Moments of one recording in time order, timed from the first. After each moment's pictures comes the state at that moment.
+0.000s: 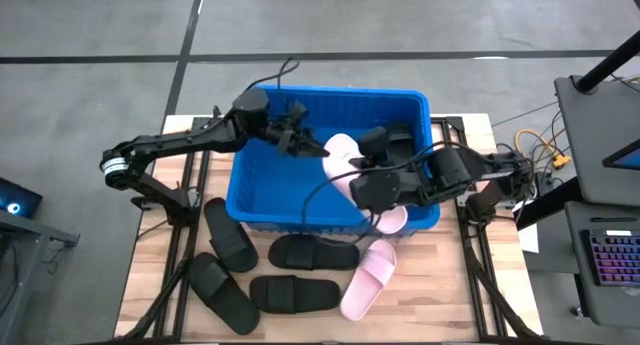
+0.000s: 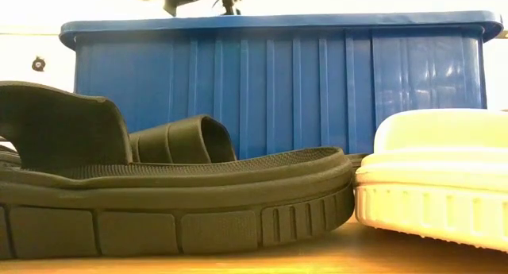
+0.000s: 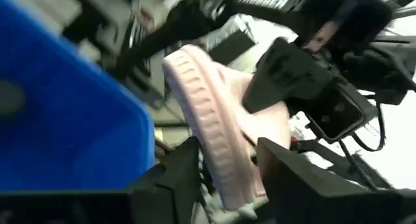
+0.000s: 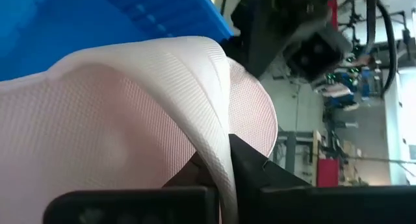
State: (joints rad) left arm 0.39 1.42 1.18 0.35 0.79 -0.93; right arm 0.29 1.75 2.20 -1.33 0.79 -0.54
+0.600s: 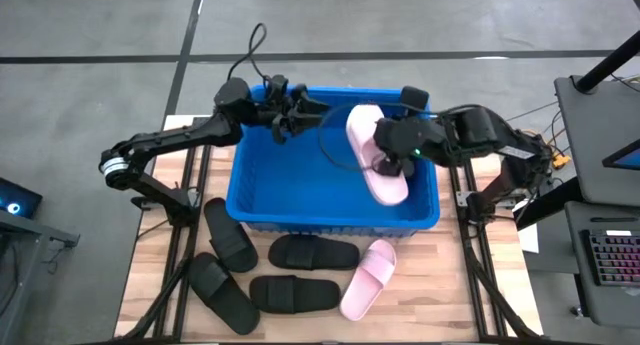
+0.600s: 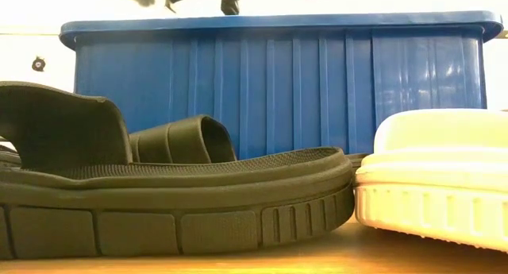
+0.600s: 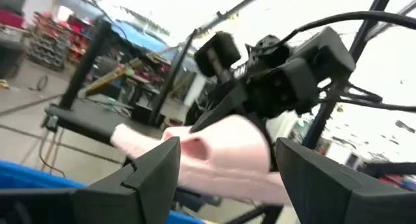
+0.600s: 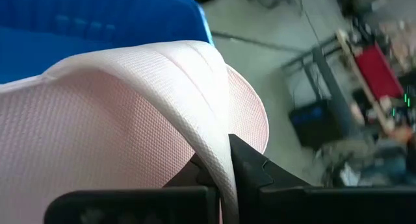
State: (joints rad) left arm 0.47 1.42 1.18 0.63 0.59 -0.64; right arm 0.09 1.63 2.19 -1.40 0.75 -0.12
